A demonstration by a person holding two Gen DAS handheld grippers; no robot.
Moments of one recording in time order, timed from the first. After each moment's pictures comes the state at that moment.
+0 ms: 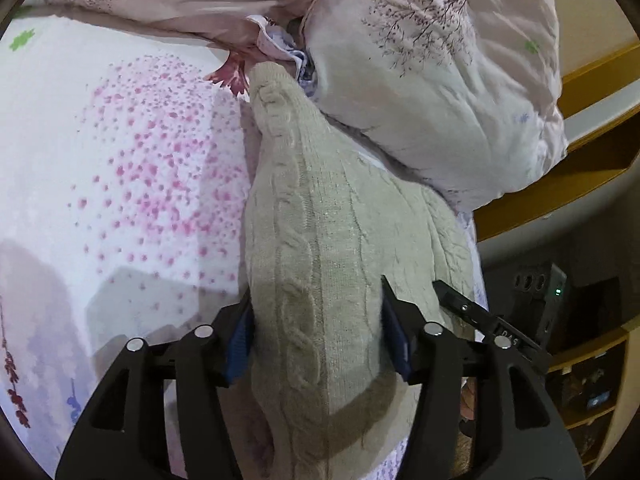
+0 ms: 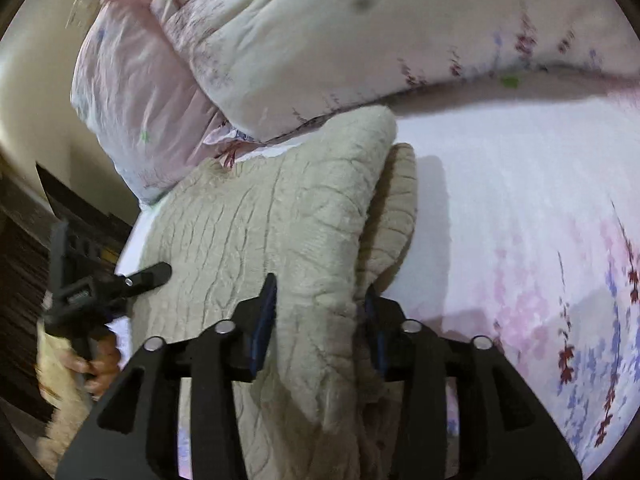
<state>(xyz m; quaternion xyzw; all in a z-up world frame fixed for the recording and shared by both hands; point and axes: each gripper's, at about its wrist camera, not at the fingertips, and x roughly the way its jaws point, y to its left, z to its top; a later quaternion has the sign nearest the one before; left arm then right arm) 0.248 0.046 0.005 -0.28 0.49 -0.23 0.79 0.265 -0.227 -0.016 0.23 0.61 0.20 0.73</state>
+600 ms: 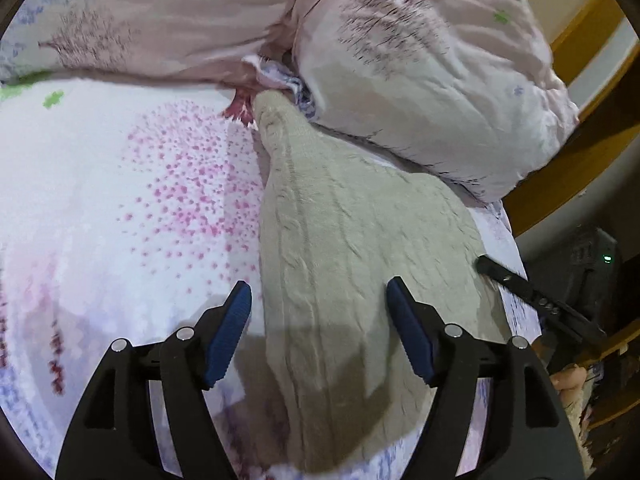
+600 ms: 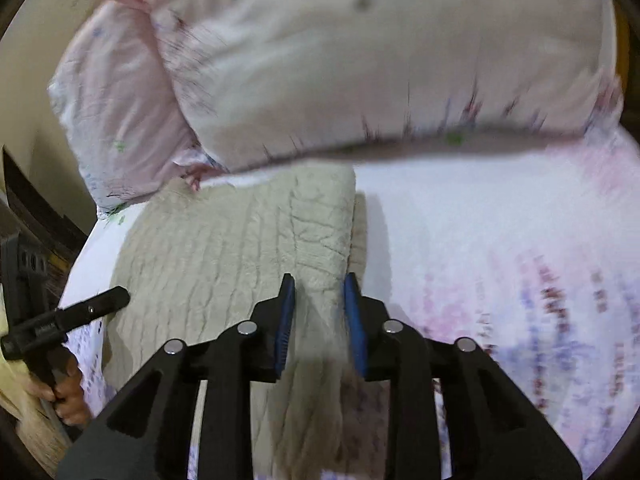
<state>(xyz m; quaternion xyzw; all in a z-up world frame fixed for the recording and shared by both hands) 0.209 0.048 0.028 -0.18 0.46 -0.17 0.85 0.245 -0.223 0.031 0.11 0.56 0.13 0.81</state>
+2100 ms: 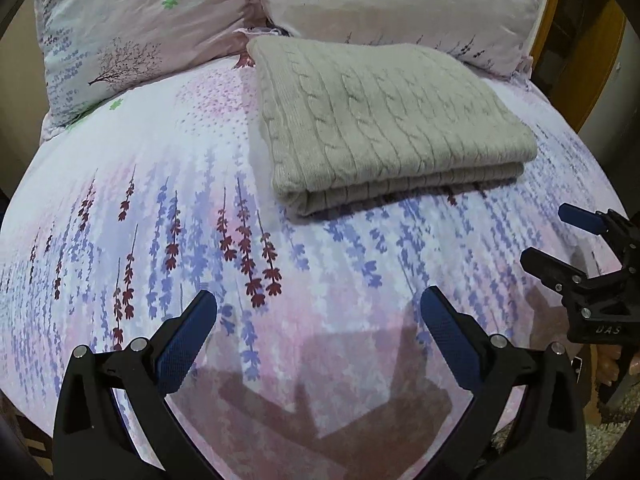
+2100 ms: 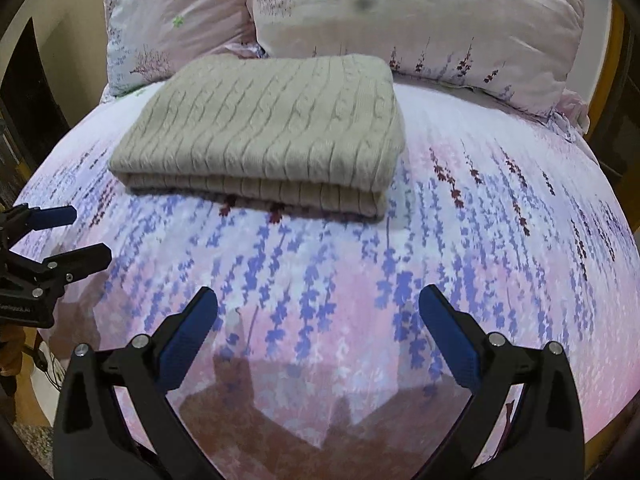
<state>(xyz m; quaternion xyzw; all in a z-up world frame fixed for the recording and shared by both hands) 0.071 -0.002 0.017 0.04 0.49 -0.10 0.87 0.086 -0.189 0.039 -0.03 0.59 0.12 0.80</state>
